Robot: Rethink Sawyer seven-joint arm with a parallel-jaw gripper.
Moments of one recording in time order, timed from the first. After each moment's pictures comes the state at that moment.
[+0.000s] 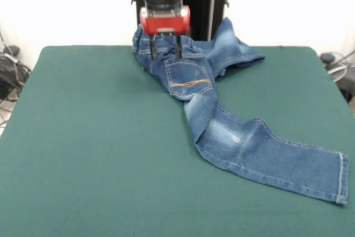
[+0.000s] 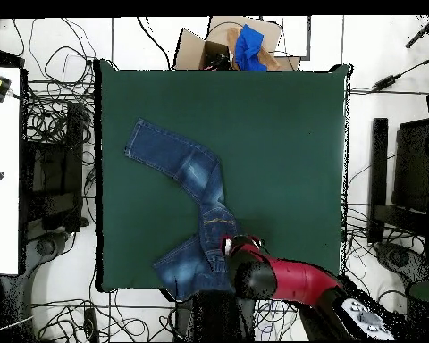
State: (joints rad) arm -0.67 -0.67 0.17 2.18 -0.41 0.02 1.59
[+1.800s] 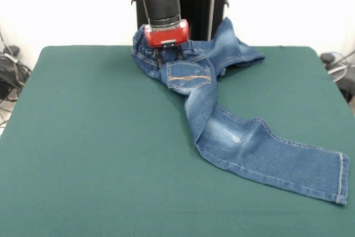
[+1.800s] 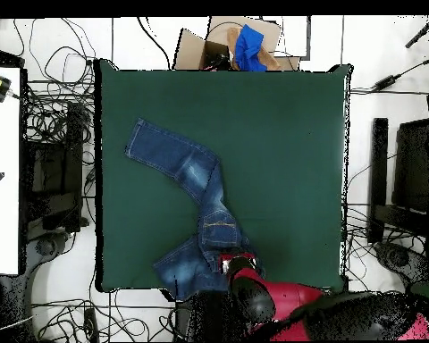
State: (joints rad) arm -0.74 -0.36 0.08 2.14 -0.64 -0.33 1.59
